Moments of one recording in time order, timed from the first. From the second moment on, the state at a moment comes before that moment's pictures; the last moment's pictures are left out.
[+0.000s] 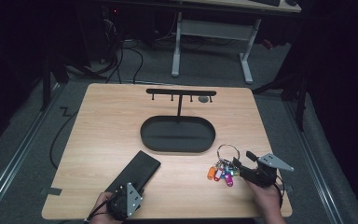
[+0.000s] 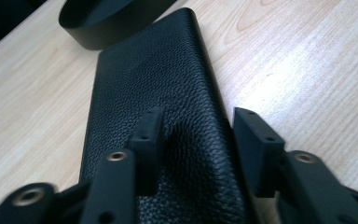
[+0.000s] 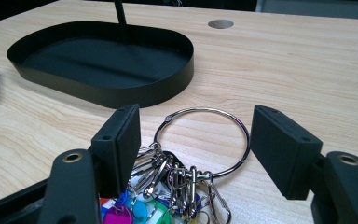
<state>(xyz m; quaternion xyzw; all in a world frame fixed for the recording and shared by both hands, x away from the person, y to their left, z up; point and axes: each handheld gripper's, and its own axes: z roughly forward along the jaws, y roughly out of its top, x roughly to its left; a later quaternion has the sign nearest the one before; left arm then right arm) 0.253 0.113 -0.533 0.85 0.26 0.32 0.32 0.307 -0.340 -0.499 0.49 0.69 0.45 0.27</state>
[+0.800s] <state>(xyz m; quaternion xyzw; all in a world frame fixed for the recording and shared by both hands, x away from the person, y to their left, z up) 0.256 0.134 -0.515 0.83 0.28 0.32 0.37 0.305 -0.343 -0.501 0.49 0.69 0.46 0.27</state>
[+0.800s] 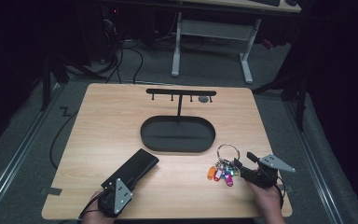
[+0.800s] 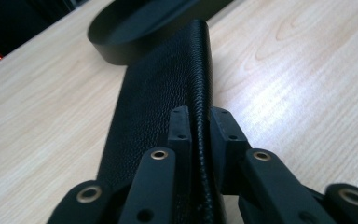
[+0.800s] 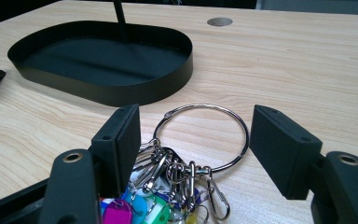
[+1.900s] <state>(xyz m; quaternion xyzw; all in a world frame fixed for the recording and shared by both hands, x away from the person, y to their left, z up) 0.277 0.159 -0.483 0.76 0.35 0.18 0.52 0.306 -0.342 -0.502 0.49 0.69 0.46 0.26</state>
